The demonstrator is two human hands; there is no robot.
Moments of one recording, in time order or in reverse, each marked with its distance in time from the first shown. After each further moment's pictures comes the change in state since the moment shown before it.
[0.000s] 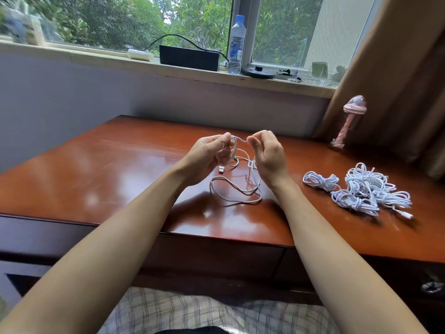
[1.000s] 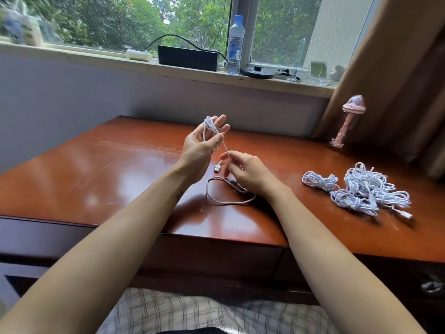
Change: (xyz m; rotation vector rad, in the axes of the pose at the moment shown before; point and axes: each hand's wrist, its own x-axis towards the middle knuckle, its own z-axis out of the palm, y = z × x) left_hand 0.013 -0.007 -0.008 -0.208 0.245 0.197; right_hand -0.015 -0.015 0.016 -0.013 -0.541 0.012
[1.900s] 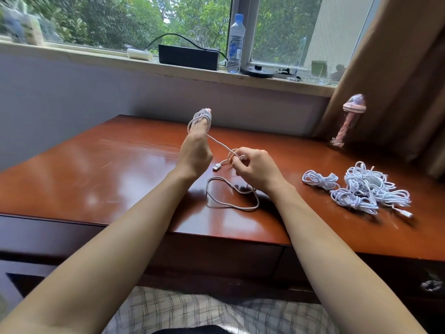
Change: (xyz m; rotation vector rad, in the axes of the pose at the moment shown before) left_hand 0.013 -0.007 -0.021 1.238 0.084 0.487; right_hand -0.007 -0.004 -0.011 -0.072 0.161 0.094
